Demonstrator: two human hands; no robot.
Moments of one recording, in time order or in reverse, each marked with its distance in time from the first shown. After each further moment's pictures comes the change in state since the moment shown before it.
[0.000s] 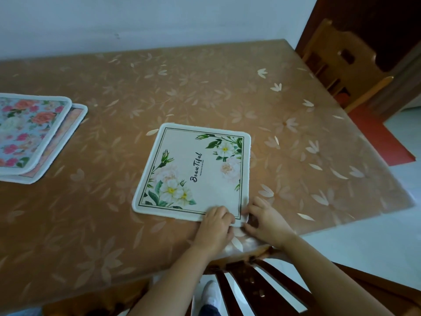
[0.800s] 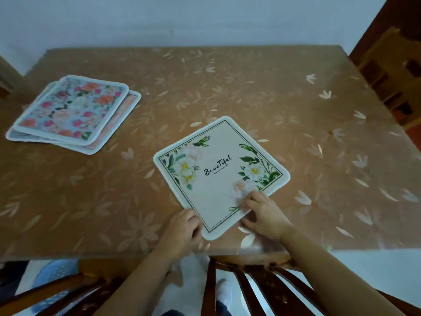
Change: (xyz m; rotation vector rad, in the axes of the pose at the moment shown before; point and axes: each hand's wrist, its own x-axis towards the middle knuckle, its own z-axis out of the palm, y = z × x) left_hand -0.095 -0.077 -0.067 -0.032 0.128 -0.240; right_hand 0.041 -0.052 0.029 -0.086 -0.041 -0.245
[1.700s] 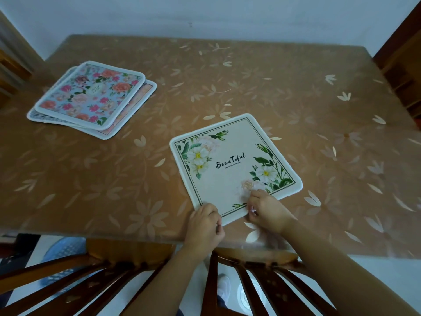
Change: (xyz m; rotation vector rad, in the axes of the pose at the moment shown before) left_hand -0.005 0.033 0.029 0.010 0.127 -0.135; right_hand 0.015 -0.012 -0.003 -0.115 -0.135 -0.109
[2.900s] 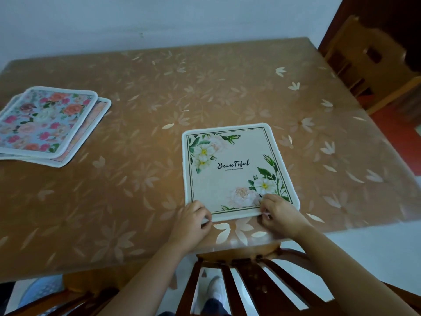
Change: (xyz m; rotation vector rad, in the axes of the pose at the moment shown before) left_hand 0.038 0.024 0.014 0.017 -0.145 0.183; right_hand -0.079 0.071 -0.011 0.062 0.086 0.266
